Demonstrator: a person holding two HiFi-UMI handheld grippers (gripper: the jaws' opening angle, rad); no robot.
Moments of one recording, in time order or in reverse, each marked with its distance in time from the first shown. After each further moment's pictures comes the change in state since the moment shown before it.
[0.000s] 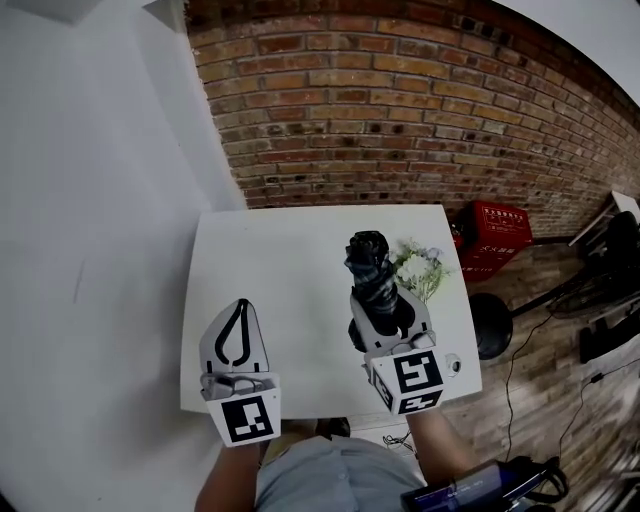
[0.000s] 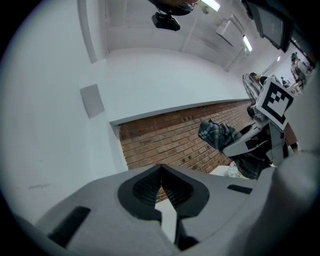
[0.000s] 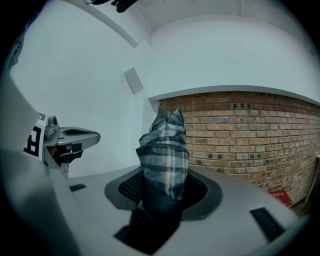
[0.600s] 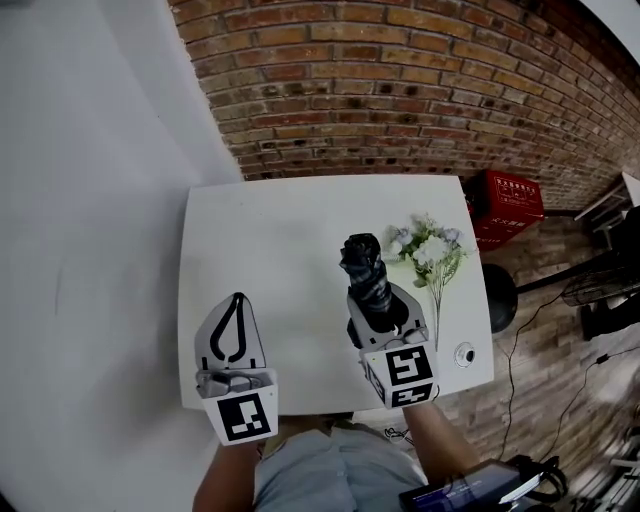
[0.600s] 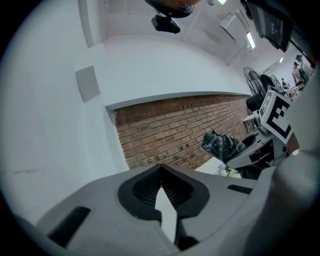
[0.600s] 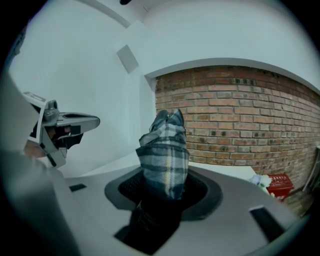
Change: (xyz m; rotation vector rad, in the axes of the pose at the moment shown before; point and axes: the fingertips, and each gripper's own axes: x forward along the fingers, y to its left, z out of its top) left arm 0.033 0.005 -0.063 -0.001 0.111 -0.055; right arm 0.049 0.011 -0.087 0.051 0.174 0.011
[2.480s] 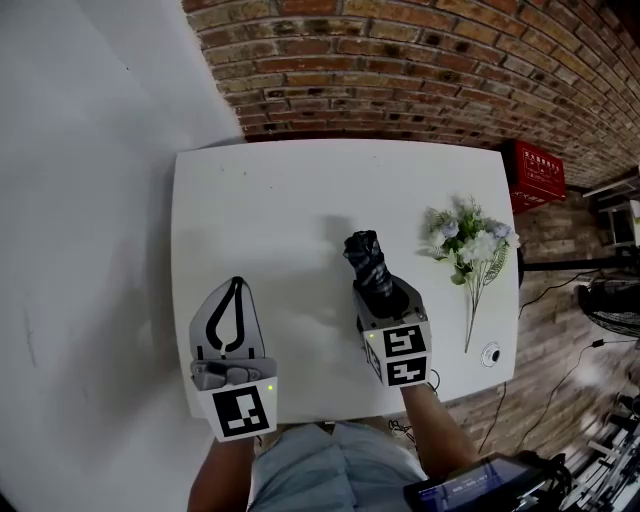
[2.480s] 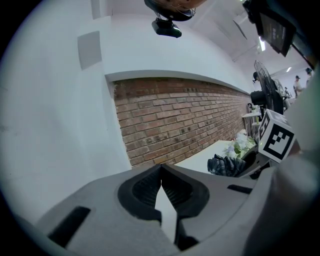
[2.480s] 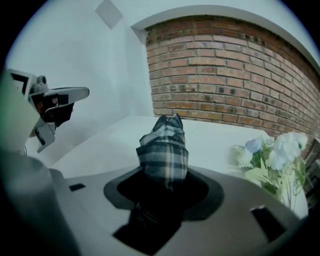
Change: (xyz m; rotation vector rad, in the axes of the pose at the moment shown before) left arm 0.072 0.034 -0.098 -0.058 0.145 -0.082; right arm 0.105 0.010 -0.124 0.066 0.380 -0.019
